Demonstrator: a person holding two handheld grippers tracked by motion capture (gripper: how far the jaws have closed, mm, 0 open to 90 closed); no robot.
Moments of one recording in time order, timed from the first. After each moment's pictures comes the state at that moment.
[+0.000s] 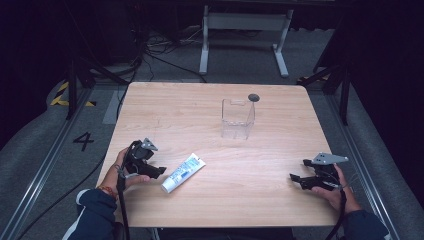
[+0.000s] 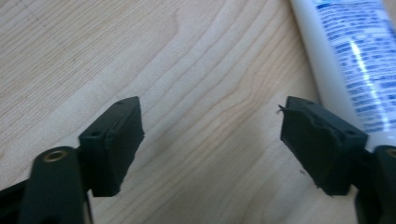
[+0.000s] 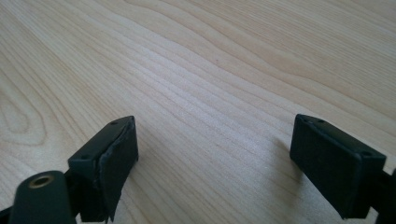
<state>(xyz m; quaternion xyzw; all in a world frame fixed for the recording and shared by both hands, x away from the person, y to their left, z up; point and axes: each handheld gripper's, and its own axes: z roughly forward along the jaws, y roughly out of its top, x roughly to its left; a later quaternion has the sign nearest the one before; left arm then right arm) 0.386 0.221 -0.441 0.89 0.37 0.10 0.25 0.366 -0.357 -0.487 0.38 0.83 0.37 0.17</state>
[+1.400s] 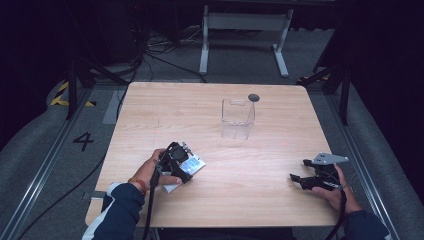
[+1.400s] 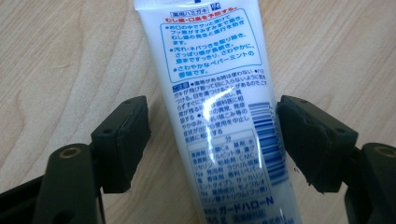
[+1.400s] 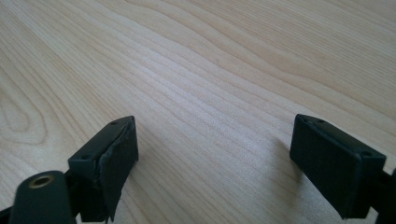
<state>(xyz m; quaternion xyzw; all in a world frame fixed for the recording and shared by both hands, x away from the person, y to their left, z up) 0.399 0.124 -0.450 0.94 0.30 0.04 0.15 0.366 -0.357 -0.487 0.38 0.83 0.37 0.17</state>
